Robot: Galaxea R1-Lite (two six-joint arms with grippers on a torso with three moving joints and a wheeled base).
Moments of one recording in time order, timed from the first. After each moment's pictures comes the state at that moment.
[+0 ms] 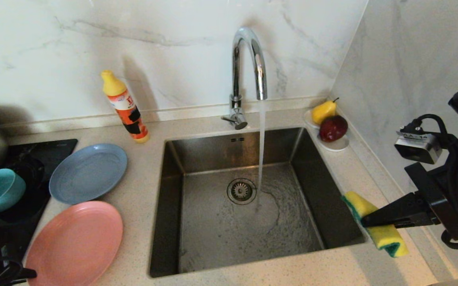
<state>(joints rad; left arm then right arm) 0.73 1.67 -0.69 0.25 -0.43 -0.05 0.32 1.45 -1.35 0.83 0.59 0.57</state>
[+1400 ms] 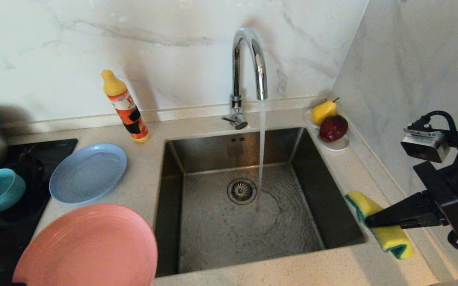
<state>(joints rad) 0.64 1.13 -0.79 0.82 -0.60 0.29 0.33 1.42 -1.35 0.83 0.59 0.58</state>
